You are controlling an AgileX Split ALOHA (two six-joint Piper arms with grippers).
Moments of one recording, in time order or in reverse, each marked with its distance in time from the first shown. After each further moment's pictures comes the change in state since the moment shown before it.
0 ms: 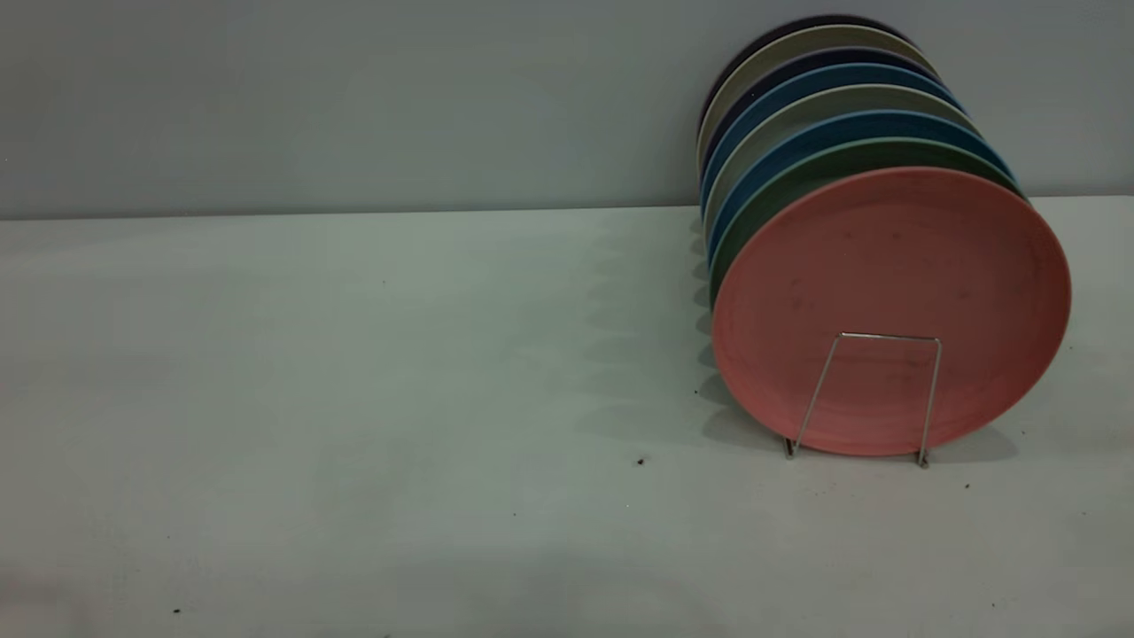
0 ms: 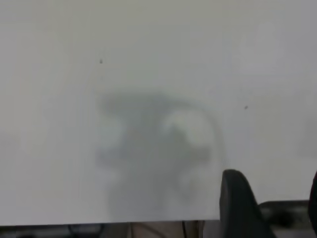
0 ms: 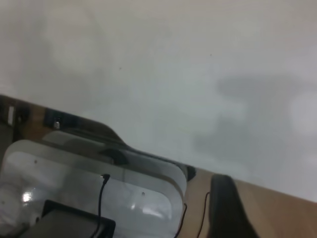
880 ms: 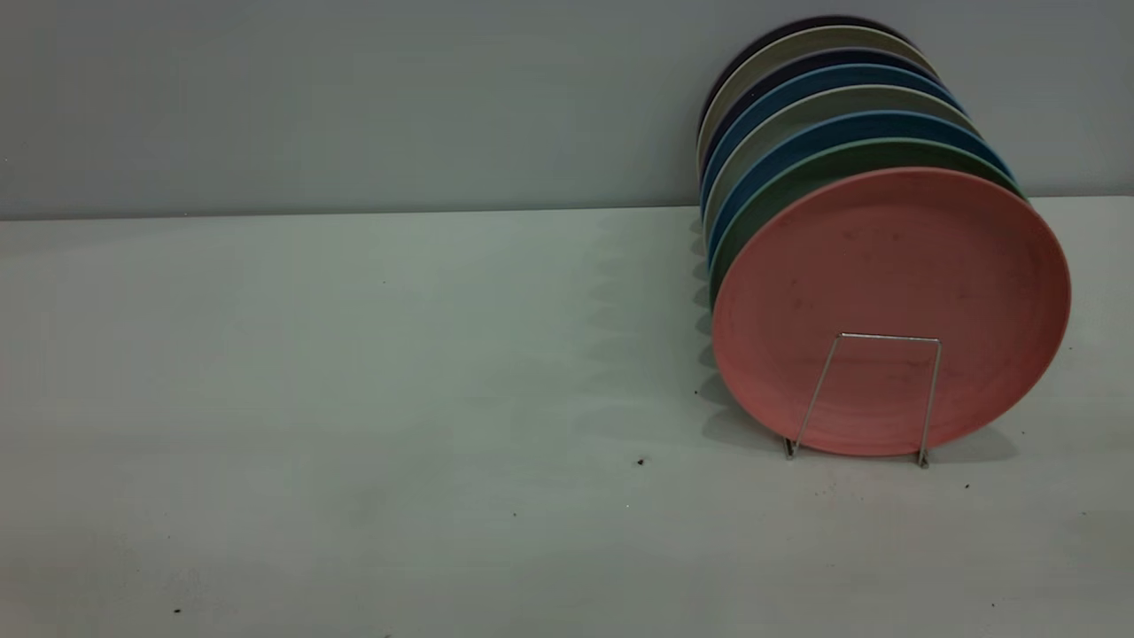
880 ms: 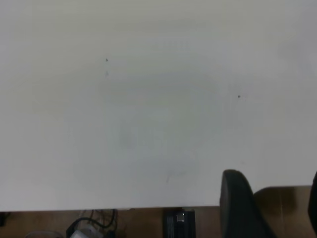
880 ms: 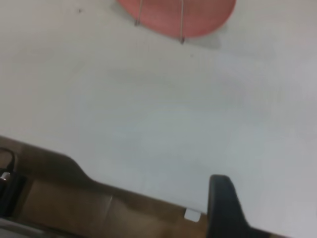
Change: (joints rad) left arm 0.000 -0.735 0.362 0.000 0.084 0.000; right arm 0.000 -0.679 0.221 -0.080 0.033 0.013
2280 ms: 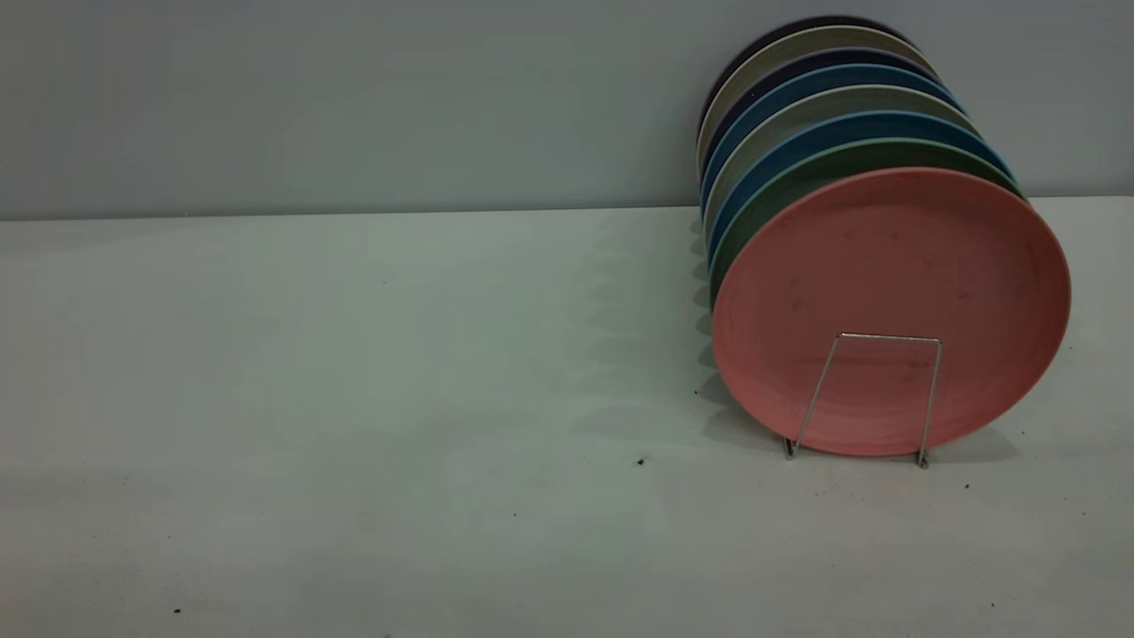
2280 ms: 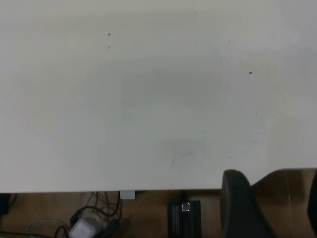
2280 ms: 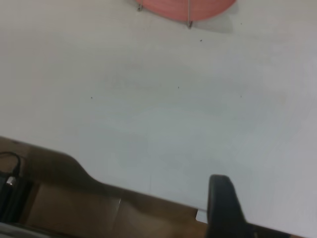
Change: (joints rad) left arm 0.000 -0.091 0.101 0.023 0.011 -0.003; right arm 0.031 -0.068 0.153 -0.001 -0.090 0.035
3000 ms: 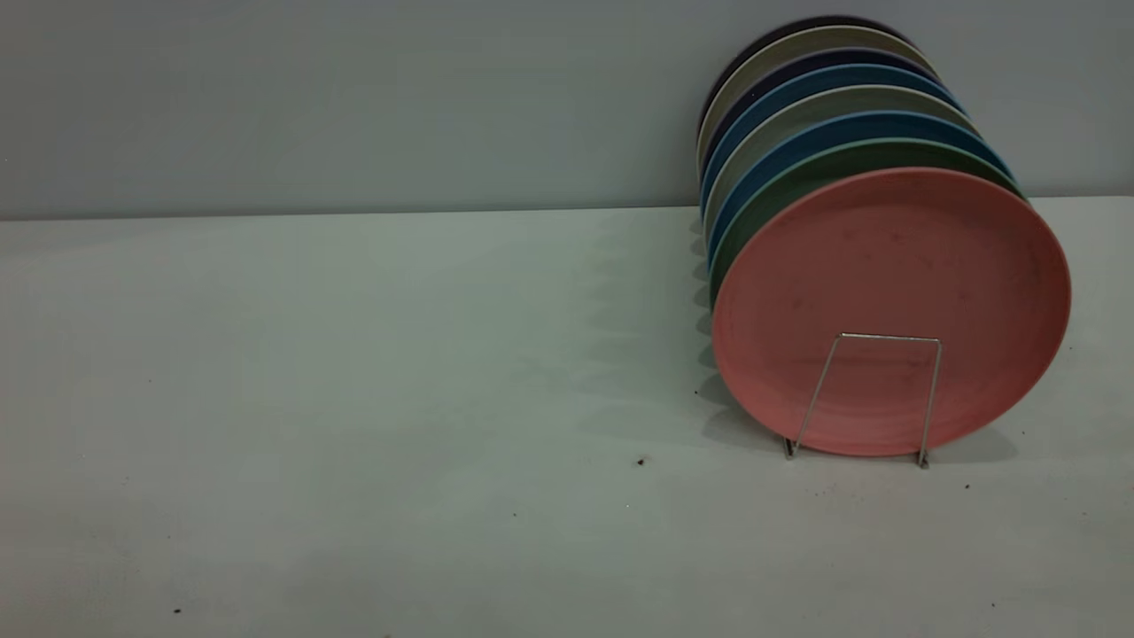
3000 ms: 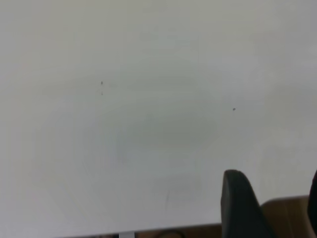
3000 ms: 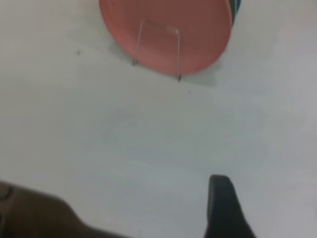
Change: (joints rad) left arm -0.082 -0.187 0.000 0.000 0.006 -0.001; right arm 0.000 -0.223 0.000 0.001 0.003 0.001
